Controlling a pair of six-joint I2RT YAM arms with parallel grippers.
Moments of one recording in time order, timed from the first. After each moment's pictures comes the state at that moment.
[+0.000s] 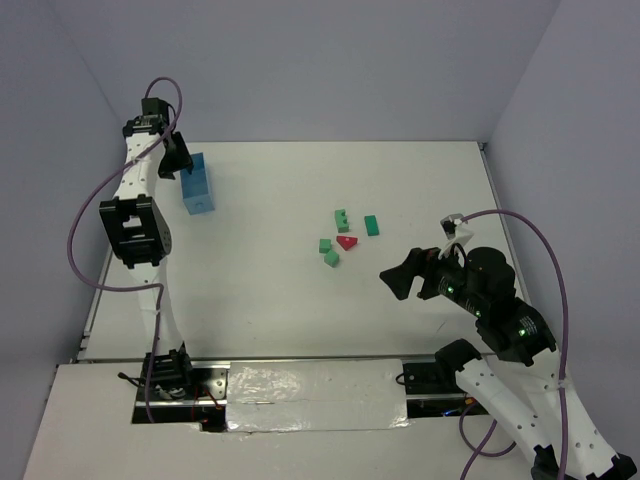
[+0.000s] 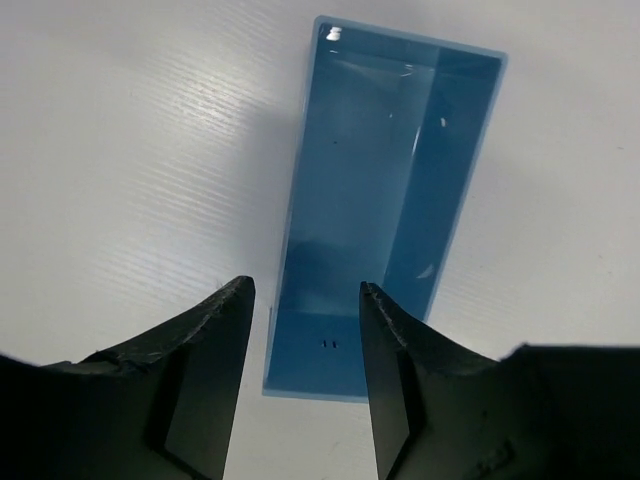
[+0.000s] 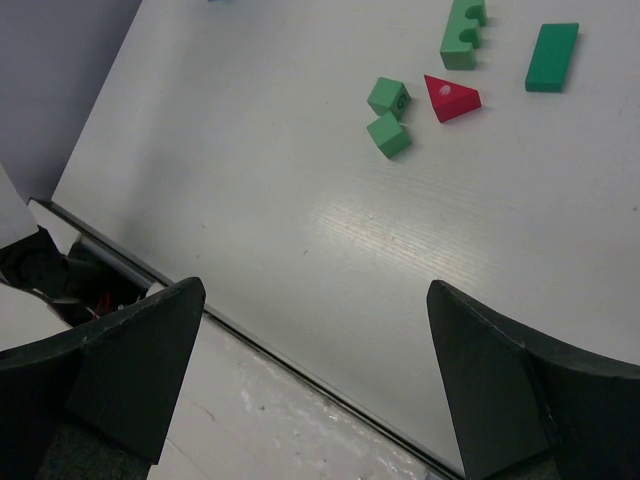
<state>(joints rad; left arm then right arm) 0.16 2.34 2.33 -1.00 -0.07 -0.30 0.44 0.49 0.81 -0.69 -0.20 0.43</state>
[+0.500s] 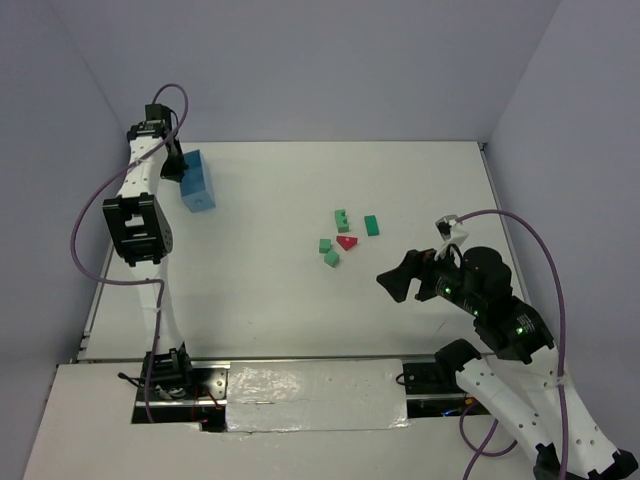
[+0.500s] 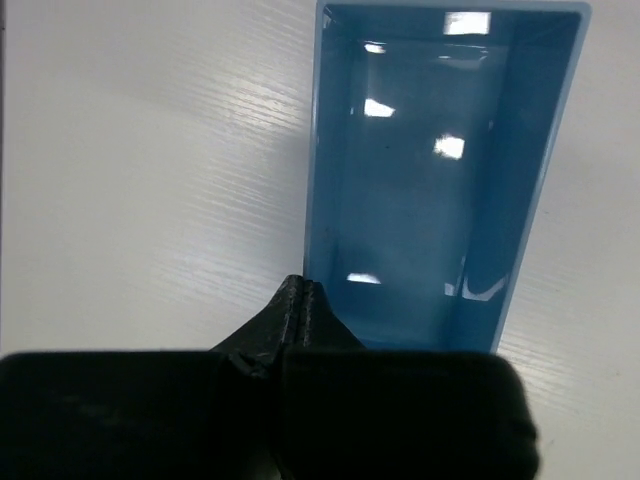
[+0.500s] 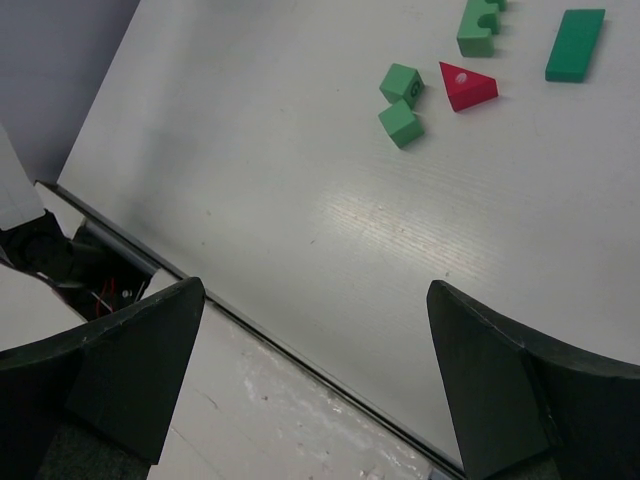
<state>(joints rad) 0.17 2.40 2.32 -0.97 -0.11 -0.19 0.46 0.50 0.80 -0.69 -0.21 0.43</state>
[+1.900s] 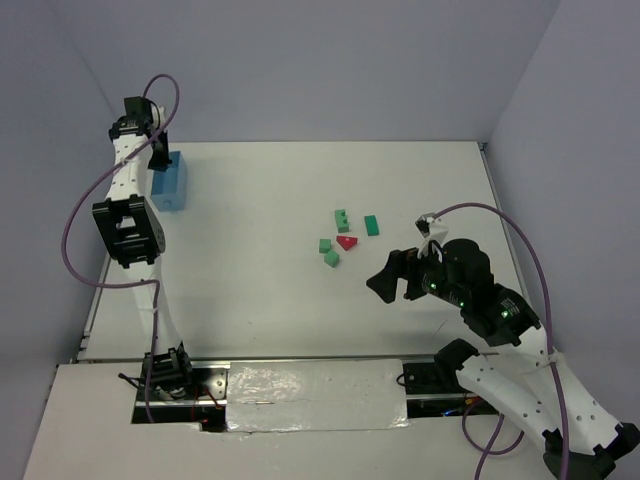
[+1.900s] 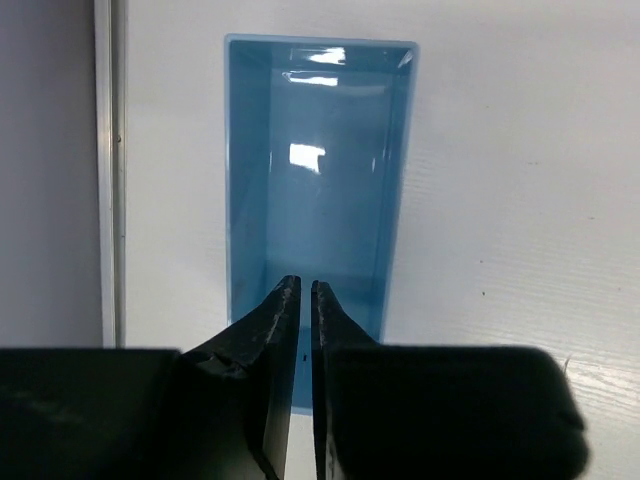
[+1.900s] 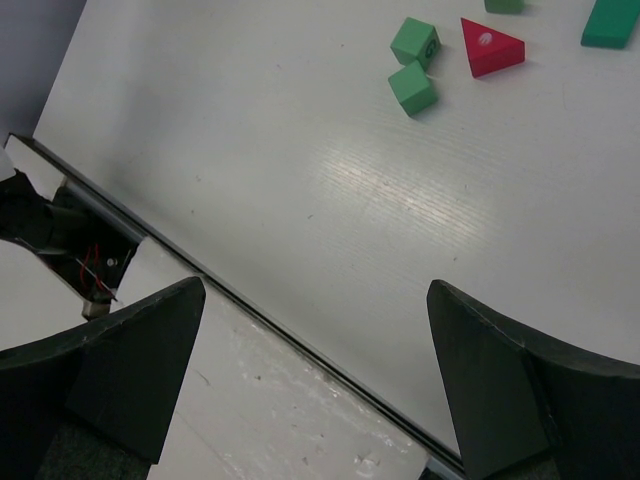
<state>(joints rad) 0.23 2.39 2.38 -0.91 -0.06 0.08 0.55 0.60 0.79 -0.67 -0.19 0.42</state>
